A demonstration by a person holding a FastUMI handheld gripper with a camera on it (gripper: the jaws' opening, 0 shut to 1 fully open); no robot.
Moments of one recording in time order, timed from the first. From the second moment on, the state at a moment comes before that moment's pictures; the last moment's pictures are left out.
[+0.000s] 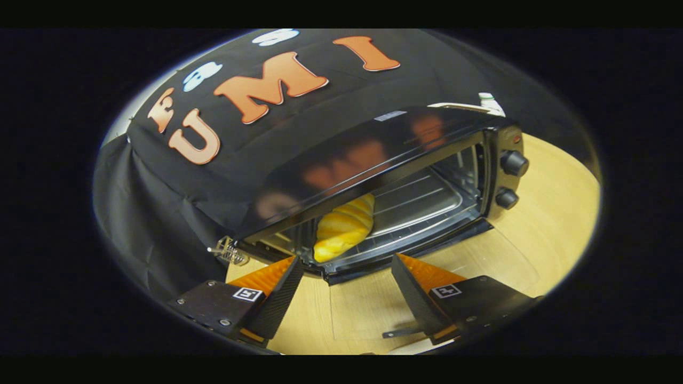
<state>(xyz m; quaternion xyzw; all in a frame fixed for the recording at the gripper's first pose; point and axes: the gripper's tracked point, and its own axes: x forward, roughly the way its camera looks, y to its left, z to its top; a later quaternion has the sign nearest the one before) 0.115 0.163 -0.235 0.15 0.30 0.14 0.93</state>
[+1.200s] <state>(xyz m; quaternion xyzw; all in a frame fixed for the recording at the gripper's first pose) 0.013 0.059 -0.340 -0.11 0.36 0.07 0.92</state>
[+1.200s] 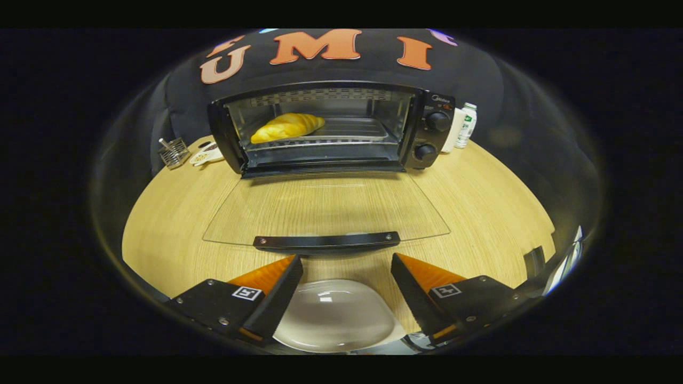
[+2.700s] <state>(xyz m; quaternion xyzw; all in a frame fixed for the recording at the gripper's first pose) 0.075 0.102 -0.255 -0.06 0.29 0.09 0.95</state>
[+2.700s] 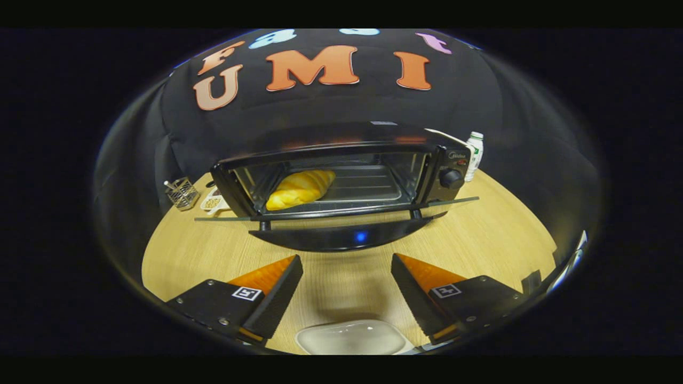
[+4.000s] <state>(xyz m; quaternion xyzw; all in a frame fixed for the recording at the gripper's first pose) 0.117 0.144 -0.160 -0.04 0.21 0.10 0.97</state>
